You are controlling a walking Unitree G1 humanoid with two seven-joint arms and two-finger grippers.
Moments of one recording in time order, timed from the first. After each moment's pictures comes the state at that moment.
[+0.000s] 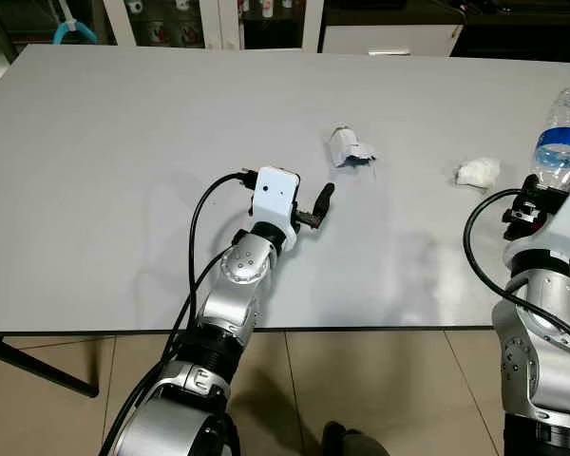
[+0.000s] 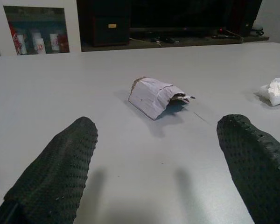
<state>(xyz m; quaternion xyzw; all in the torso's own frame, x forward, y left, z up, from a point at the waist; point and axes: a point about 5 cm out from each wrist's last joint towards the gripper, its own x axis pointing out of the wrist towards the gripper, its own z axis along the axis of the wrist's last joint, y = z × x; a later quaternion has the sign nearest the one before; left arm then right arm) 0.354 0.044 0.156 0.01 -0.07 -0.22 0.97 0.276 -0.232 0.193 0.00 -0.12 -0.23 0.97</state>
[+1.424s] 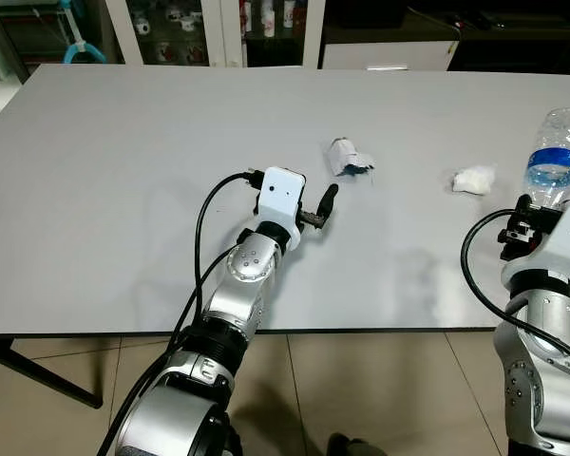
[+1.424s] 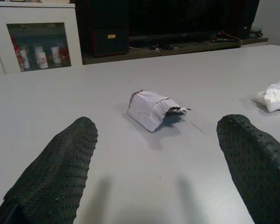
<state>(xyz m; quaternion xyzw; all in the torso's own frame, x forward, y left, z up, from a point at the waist) 0.359 0.041 0.152 0.02 -0.07 -0.22 0.97 0.259 -0.226 0.183 -0.01 -0.08 -0.22 0.97</state>
